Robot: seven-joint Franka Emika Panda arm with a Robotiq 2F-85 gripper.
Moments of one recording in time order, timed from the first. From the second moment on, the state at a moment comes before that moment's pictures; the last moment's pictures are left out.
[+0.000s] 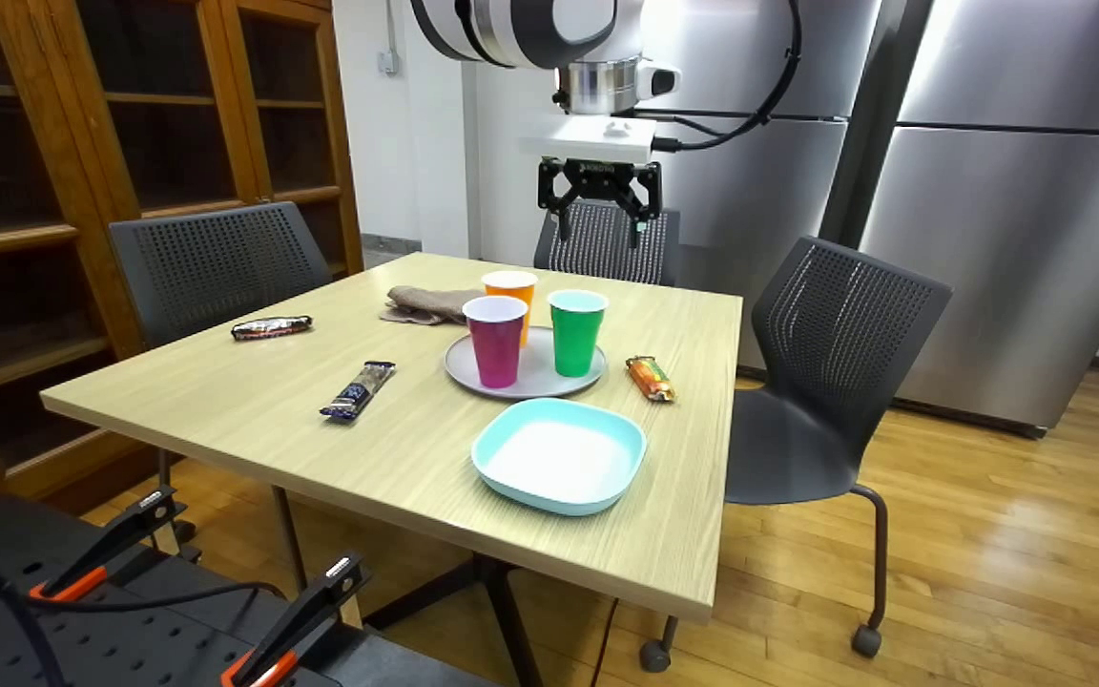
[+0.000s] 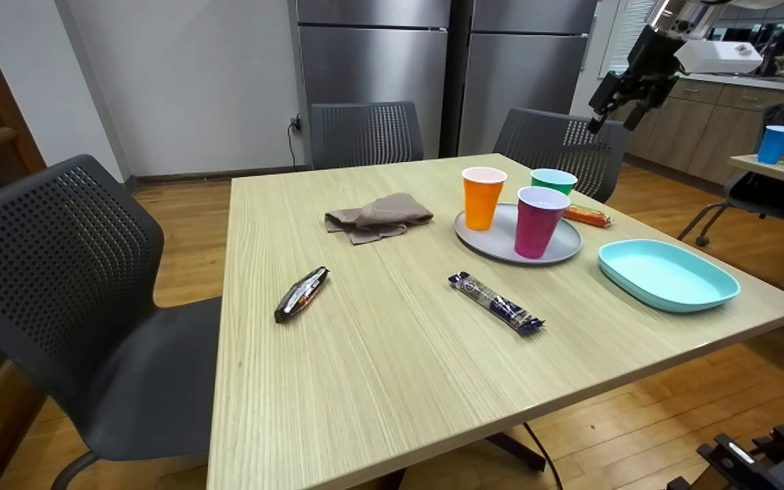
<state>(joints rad) -0.28 0.30 -0.02 -2.05 0.18 2.66 -0.52</state>
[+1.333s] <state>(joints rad) -0.32 0.36 -0.05 -1.94 0.16 2.66 -0.63</state>
